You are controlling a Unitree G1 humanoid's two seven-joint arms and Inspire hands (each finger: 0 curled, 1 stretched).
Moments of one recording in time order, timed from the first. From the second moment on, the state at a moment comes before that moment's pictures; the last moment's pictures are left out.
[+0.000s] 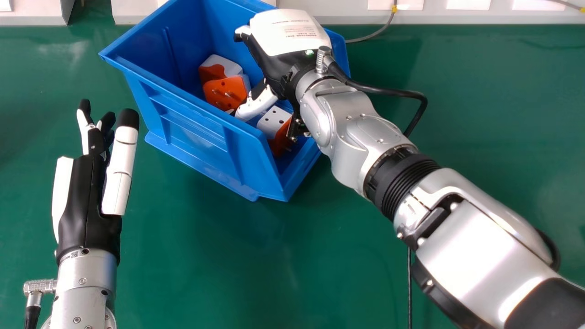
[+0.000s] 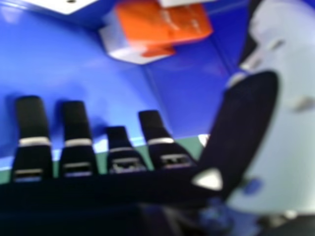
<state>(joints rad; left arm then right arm) 0.18 0.13 0.17 -0.31 0.08 0.17 0.04 -1.21 0.09 0.60 1.21 -0.72 0.14 -0.10</state>
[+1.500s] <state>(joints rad) 0.09 0.18 0.23 -0.15 0.04 0.09 0.00 -0.01 -0.20 0.07 -0.60 -0.43 0.35 0.11</state>
